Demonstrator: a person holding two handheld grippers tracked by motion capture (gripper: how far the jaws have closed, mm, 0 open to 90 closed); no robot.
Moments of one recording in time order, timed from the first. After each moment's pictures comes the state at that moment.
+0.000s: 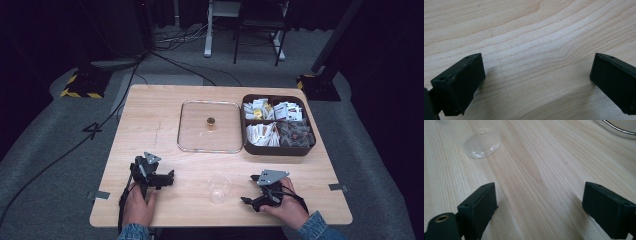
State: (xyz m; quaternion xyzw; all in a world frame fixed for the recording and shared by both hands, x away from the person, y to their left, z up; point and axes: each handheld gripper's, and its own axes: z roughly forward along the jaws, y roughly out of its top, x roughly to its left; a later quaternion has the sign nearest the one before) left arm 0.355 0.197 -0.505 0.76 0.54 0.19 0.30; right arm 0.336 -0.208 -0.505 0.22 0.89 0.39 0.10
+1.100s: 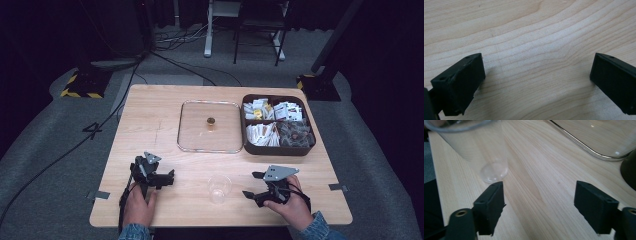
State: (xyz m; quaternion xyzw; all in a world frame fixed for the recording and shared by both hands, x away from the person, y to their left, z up) left arm 0.355 0.196 -0.505 0.76 0.54 0.20 0.30; right arm 0.329 -0.212 -0.469 0.24 0.87 0.42 0.10
